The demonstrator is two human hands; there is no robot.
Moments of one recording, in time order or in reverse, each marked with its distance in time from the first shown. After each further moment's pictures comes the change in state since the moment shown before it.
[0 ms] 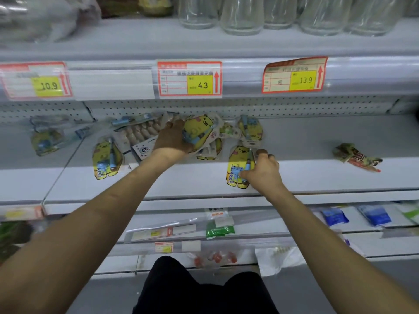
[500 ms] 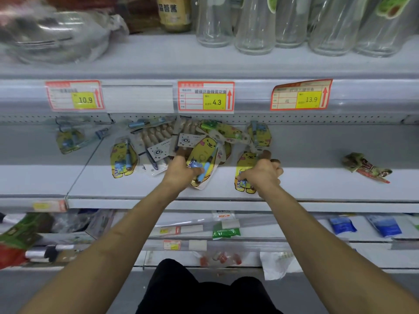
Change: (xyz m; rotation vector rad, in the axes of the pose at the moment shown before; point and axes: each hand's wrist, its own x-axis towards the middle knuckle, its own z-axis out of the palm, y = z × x) left_hand -0.077 -0.006 0.013 -0.665 -0.060 -0.241; right_hand 0.005 -0.041 0.005 0.014 -0.047 0.262
